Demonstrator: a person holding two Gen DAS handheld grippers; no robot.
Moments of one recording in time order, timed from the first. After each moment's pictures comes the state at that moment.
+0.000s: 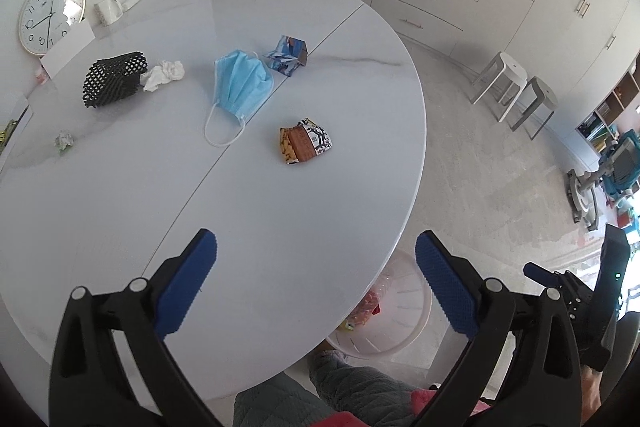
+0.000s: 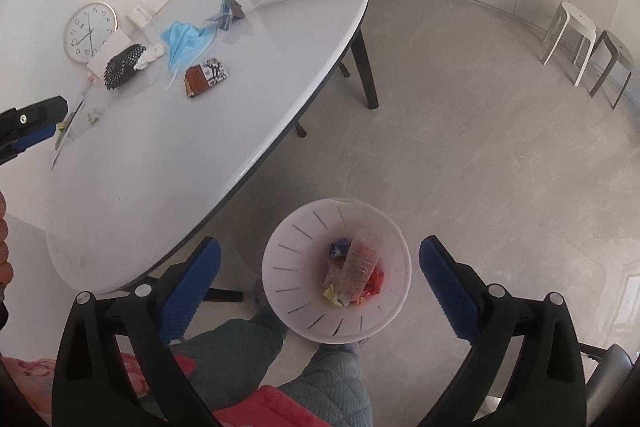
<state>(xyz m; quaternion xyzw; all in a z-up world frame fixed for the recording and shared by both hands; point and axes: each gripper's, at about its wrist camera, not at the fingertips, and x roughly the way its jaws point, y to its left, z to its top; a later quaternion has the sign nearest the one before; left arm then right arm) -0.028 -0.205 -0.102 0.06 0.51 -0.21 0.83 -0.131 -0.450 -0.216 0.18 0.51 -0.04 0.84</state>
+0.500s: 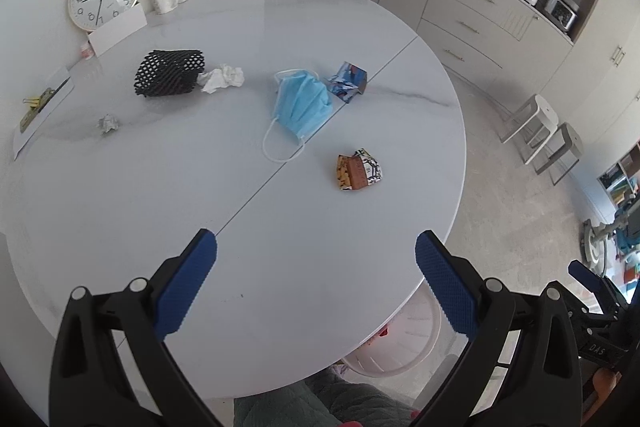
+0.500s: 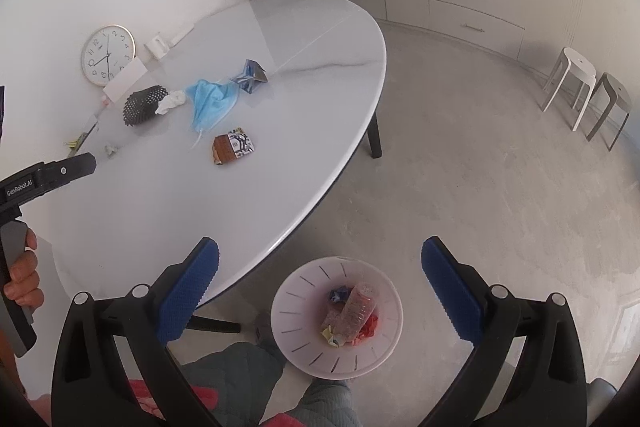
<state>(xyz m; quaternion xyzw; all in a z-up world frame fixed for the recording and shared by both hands) -0.009 -0.158 -0.082 0.01 0.50 -0.13 0.86 -0.101 -0.451 -0.146 0.15 0.45 -0.03 0.88</state>
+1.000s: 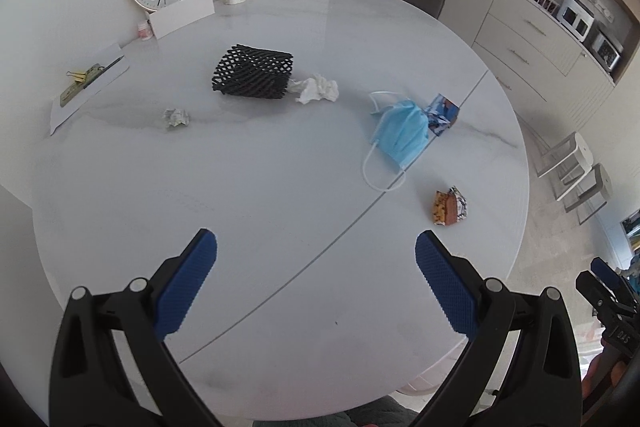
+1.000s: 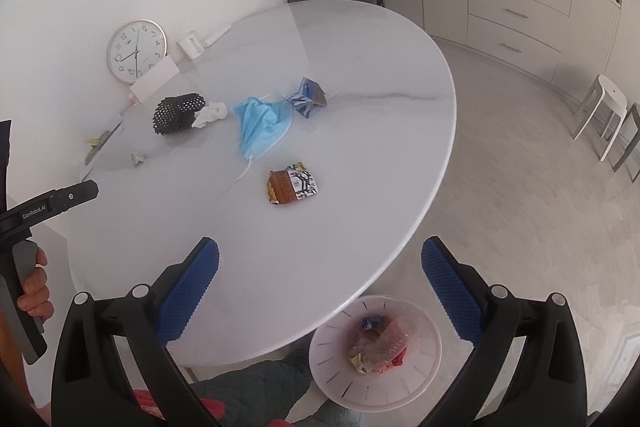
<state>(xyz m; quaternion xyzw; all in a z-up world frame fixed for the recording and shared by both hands) 0.041 -0.060 -0.083 -0.02 0.50 -0.05 0.87 -0.025 -0.396 -0.127 0.13 0.44 0.02 0.89</state>
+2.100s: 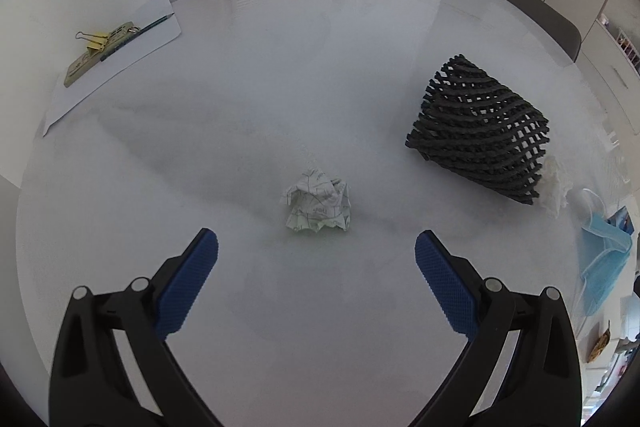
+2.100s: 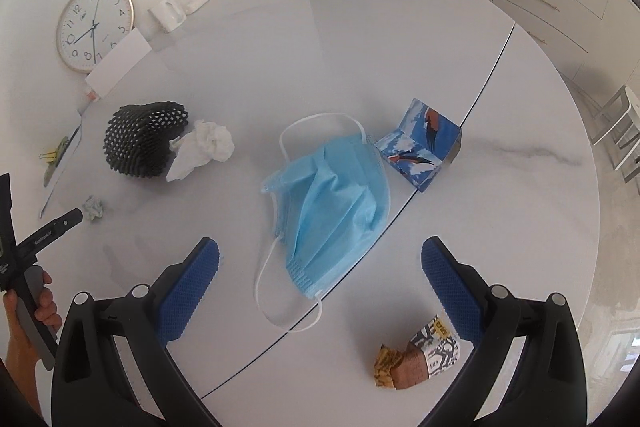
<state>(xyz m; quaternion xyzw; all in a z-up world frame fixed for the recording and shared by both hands) 0.263 0.129 -0.221 -0.05 0.53 0.05 0.85 0.222 -0.284 -0.202 0.11 0.51 0.00 0.85</state>
